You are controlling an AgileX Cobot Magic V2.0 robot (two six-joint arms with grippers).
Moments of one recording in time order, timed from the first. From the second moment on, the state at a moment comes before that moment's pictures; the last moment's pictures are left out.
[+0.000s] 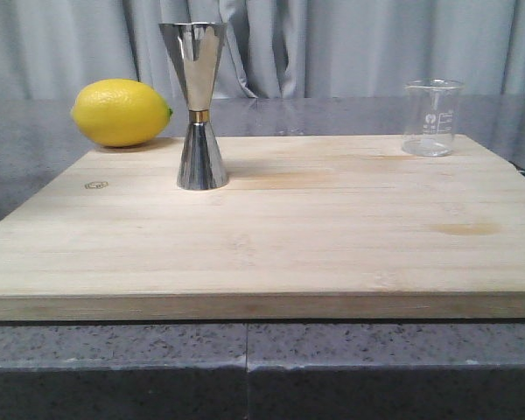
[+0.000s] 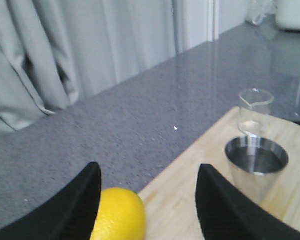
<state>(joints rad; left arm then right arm) 0.01 1.26 -0.75 1.35 -0.89 -0.99 -0.04 0.89 -0.59 -1.27 -0.48 1.00</state>
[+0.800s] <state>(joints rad) 0.09 0.68 -0.73 0.97 -0.32 -1.01 -0.04 0.60 -0.76 -1.23 0.08 1.00</state>
